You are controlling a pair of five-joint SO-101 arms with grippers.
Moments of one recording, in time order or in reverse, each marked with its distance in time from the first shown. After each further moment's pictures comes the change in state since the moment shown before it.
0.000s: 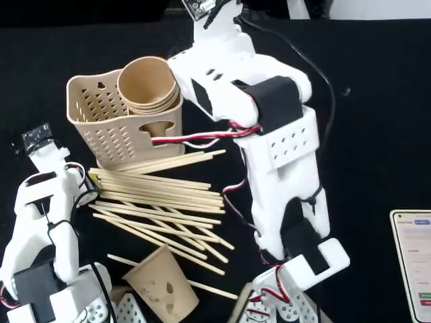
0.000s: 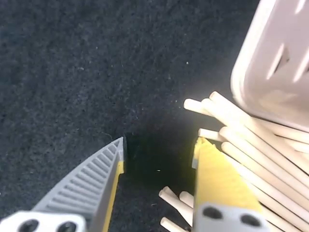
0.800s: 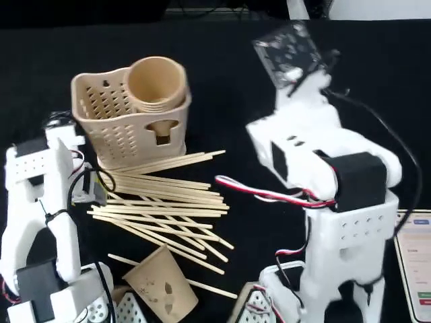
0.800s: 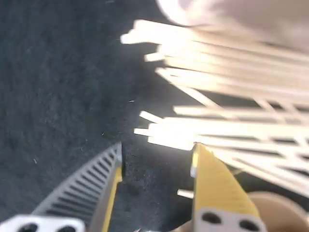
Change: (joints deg) left arm 3.8 -0.2 -22.9 40.3 -24.3; right arm 20.0 -38.1 45.8 4.5 6.1
